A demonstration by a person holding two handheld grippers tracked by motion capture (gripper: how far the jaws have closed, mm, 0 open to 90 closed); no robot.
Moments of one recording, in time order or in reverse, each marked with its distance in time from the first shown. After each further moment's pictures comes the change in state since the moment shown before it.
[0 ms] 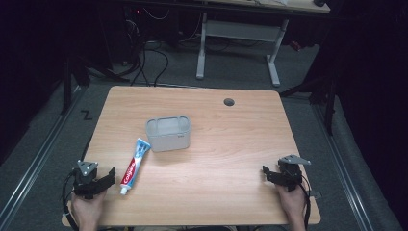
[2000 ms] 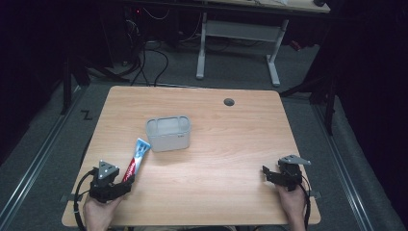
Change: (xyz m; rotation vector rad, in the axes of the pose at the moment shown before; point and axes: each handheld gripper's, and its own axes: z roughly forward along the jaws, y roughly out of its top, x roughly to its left) left arm -0.053 0.020 -0.030 0.059 -0.243 0.163; right arm 0.000 0.000 0.000 0.000 0.001 0.001
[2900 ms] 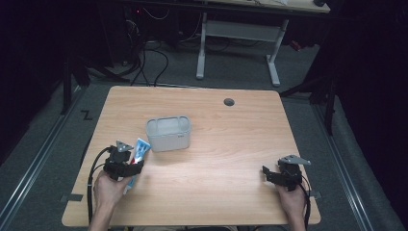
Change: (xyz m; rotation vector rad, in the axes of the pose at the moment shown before) left arm -0.001 0.054 0.046 0.153 -0.001 0.067; right arm 0.000 0.000 0.000 0.000 0.005 -0.006
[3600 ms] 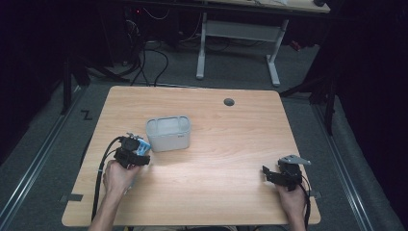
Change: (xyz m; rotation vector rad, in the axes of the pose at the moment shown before) left arm 0.001 0.030 0.038 0.156 0.033 -0.033; right arm 0.000 0.000 0.000 -0.001 -0.002 0.004
